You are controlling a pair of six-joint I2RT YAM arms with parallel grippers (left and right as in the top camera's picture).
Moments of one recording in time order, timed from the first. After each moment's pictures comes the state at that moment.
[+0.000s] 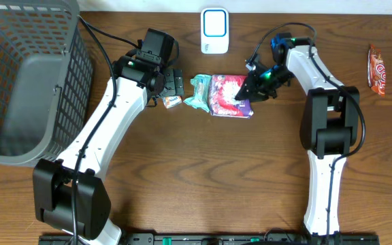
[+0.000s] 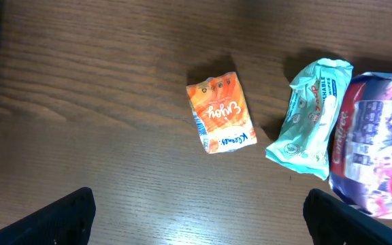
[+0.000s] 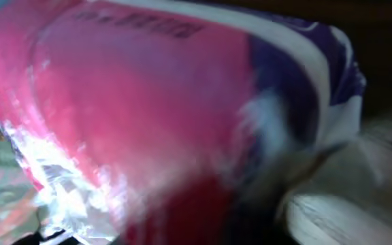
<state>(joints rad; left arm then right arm) -0.34 1.75 1.51 -0.92 -0.14 -0.42 0.10 2.45 1.96 -1.21 -0.69 -0.04</state>
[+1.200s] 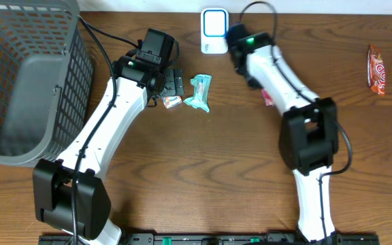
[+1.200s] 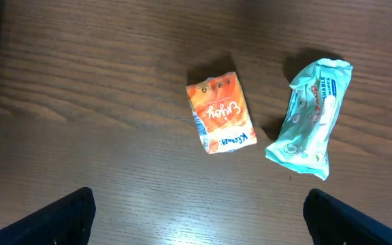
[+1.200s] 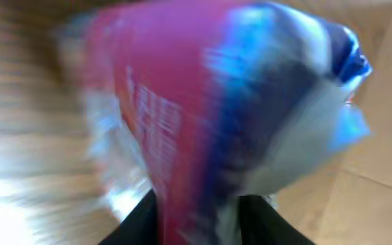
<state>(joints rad) -0.34 1.75 1.51 -0.92 -0.14 -0.42 0.41 2.32 2.00 -1.21 0.68 0.10</state>
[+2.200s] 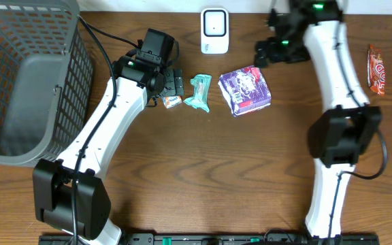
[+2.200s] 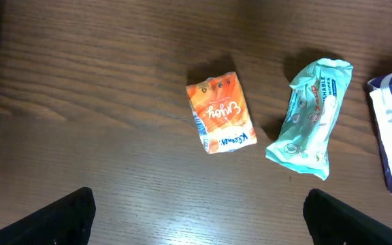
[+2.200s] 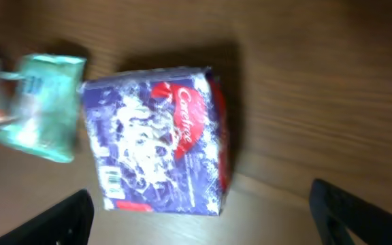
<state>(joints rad) -0.34 1.75 1.51 -0.92 -0.14 -0.42 0.03 2.32 2.28 -1.35 -0.36 -0.14</state>
